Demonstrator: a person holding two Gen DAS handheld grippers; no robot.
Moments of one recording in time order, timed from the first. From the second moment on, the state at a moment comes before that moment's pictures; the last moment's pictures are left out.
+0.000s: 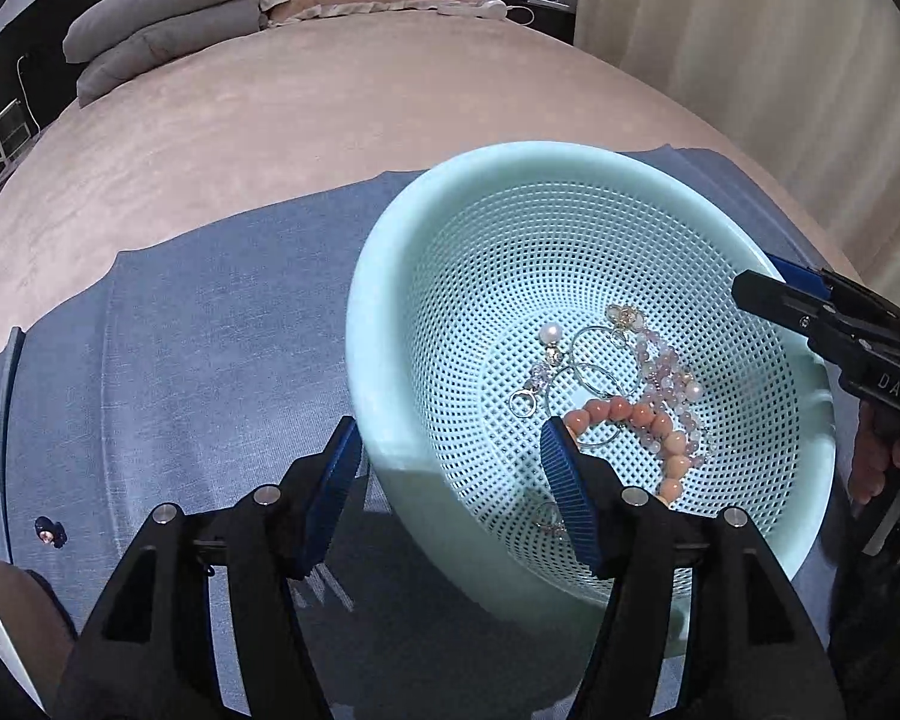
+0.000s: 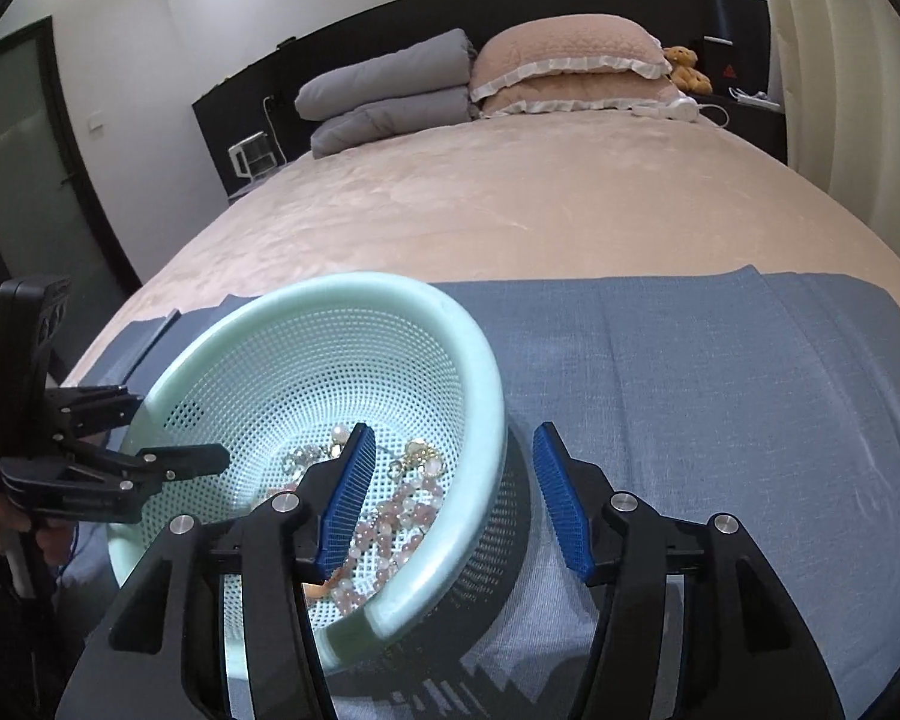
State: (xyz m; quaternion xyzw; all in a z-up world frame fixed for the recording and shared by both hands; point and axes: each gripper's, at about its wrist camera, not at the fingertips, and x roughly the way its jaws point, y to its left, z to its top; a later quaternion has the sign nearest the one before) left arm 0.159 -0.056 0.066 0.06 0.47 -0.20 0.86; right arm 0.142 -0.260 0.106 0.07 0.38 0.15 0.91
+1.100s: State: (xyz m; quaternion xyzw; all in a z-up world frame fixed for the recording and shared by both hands) left arm 0.011 -0.034 0.117 0.05 0.45 -0.18 0.87; right arm -0.011 -0.214 0.159 -0.01 0.37 0.16 0.92
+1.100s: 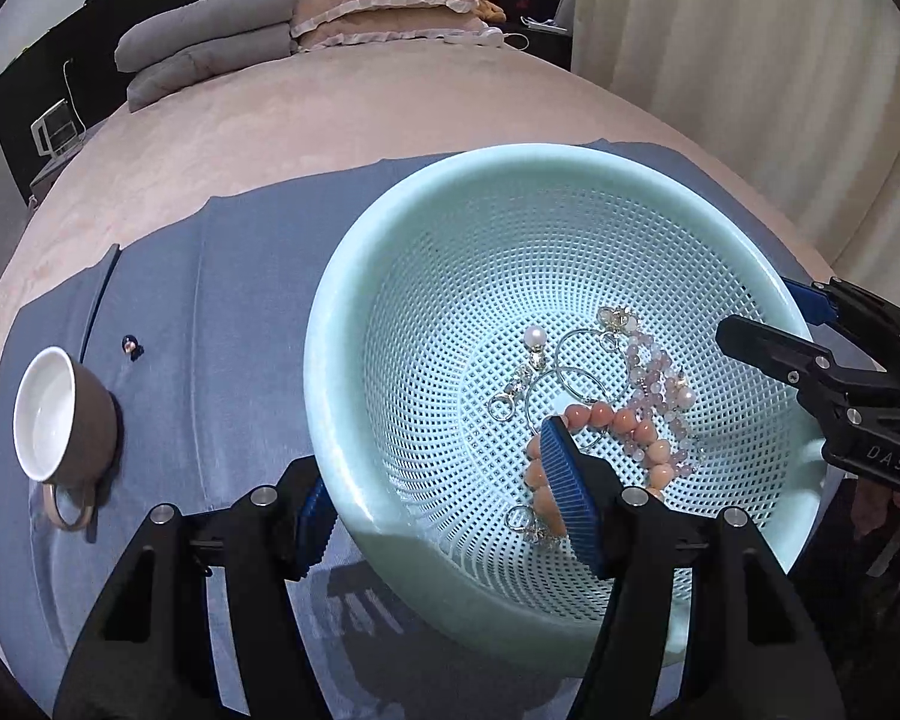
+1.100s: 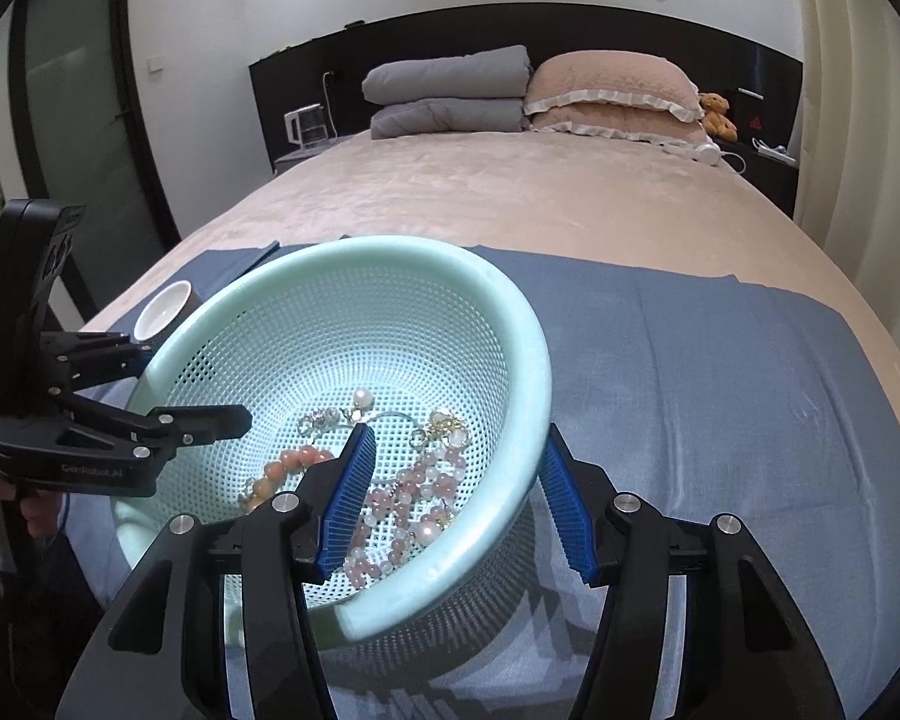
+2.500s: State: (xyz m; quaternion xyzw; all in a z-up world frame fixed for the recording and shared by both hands) left arm -0.026 0.062 0.092 0.00 0.37 -0.10 0.92; right arm -0.025 -0.279 0.125 0.02 0.35 0.10 0.93
